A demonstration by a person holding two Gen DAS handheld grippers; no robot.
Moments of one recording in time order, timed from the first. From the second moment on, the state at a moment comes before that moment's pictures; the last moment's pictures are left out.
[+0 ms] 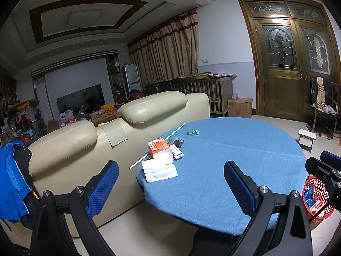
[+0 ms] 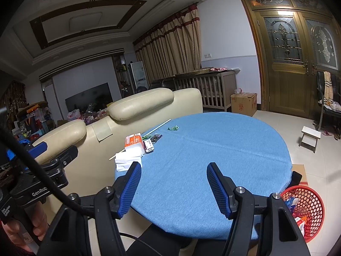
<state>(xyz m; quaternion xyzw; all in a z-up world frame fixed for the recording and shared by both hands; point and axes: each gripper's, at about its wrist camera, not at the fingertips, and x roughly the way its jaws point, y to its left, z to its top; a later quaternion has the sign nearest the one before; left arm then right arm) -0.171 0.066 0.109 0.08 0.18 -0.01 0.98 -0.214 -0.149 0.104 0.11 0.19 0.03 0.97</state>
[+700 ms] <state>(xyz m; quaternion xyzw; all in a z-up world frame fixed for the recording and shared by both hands) -0.172 0.070 0.107 0.08 0.19 -0.01 0.98 -0.215 -0.147 0.101 0.11 0.19 0.03 0.97</state>
